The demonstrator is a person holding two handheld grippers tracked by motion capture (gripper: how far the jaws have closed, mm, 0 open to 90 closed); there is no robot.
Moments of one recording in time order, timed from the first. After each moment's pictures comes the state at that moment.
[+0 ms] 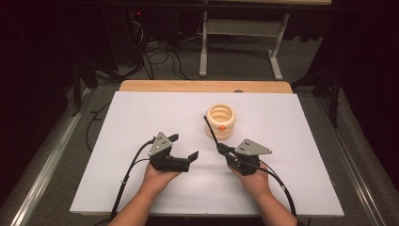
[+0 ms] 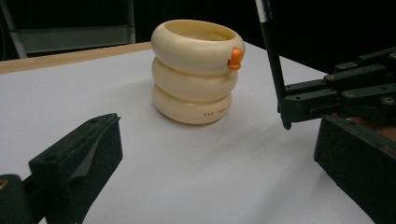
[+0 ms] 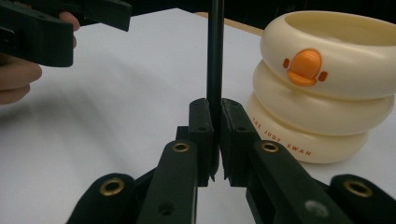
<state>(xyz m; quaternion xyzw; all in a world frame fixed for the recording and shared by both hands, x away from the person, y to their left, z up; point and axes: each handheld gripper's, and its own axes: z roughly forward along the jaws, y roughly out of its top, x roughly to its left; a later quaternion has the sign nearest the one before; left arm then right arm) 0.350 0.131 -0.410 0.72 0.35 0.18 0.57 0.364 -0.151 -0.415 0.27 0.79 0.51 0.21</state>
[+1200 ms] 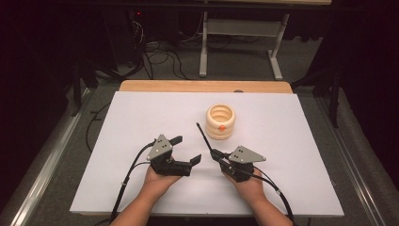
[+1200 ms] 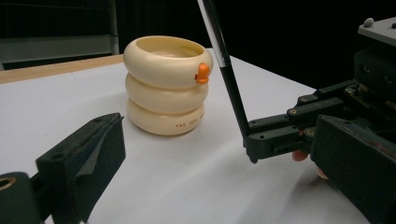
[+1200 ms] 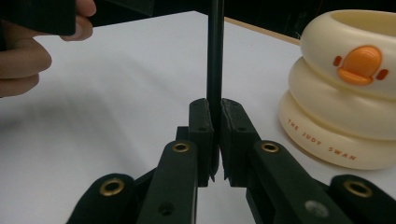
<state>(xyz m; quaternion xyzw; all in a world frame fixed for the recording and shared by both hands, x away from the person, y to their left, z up) 0.337 0.126 -0.399 0.71 0.33 0.17 0.60 0.349 -0.135 -0.425 0.25 0.79 0.52 0.21</state>
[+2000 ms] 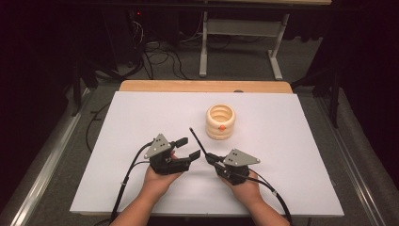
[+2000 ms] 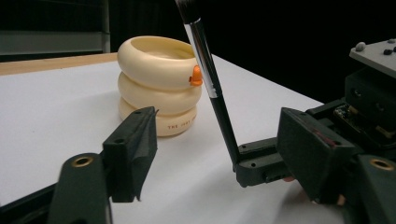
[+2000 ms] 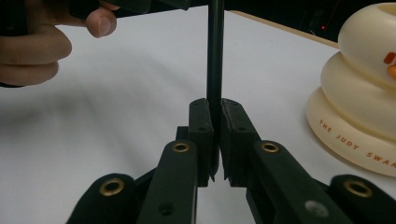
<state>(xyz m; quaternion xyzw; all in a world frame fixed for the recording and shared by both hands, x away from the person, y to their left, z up) 0.338 0.129 -0.399 0.70 0.33 0.14 0.61 0.343 -0.124 -0.430 0.23 0.80 0.52 0.20</state>
